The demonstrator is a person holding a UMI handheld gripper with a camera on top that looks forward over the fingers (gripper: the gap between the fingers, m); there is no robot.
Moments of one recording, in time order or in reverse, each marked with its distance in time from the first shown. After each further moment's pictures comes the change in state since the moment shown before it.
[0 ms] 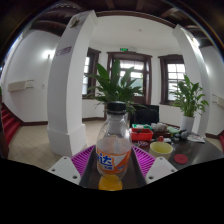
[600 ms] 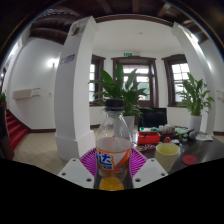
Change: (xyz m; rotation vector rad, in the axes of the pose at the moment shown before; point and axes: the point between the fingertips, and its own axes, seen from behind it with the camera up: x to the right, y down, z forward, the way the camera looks) arm -0.001 -0.002 0.012 0.078 -0.103 0.048
